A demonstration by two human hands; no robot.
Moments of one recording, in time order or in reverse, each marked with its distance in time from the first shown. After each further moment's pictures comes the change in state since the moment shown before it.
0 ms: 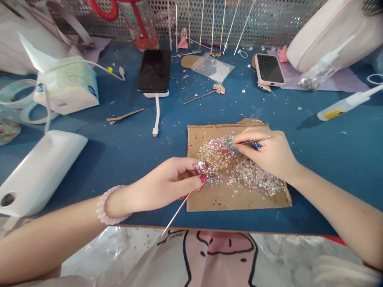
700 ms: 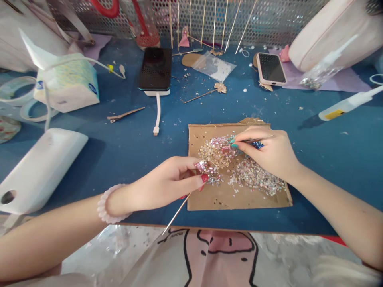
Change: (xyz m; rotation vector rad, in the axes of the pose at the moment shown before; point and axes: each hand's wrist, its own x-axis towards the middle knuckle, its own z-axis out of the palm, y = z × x) left_hand 0.000 0.007 0.003 -0.022 -0.005 -0.046; right_hand -0.001 0.000 0.001 -0.035 0.027 0.006
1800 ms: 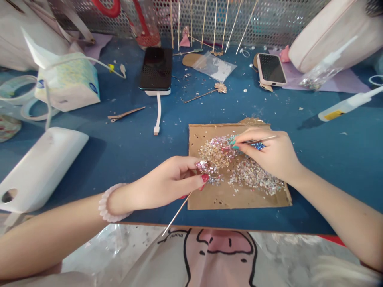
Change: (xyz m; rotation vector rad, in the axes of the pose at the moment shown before) left_hand 0.001 -0.002 -0.001 0.018 -0.020 -0.003; right_hand -0.001 -0.006 -0.004 0.085 -0.028 0.049
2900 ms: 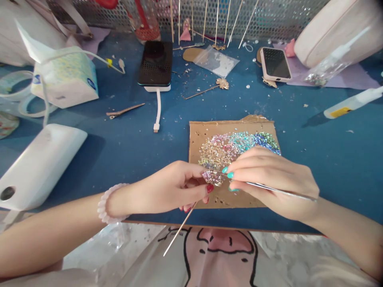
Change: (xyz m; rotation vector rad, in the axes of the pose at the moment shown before) left_hand -0.002 0.002 0.004 0.039 -0.125 -0.118; right_hand -0.020 -0.052 0.000 0.218 0.021 -0.320
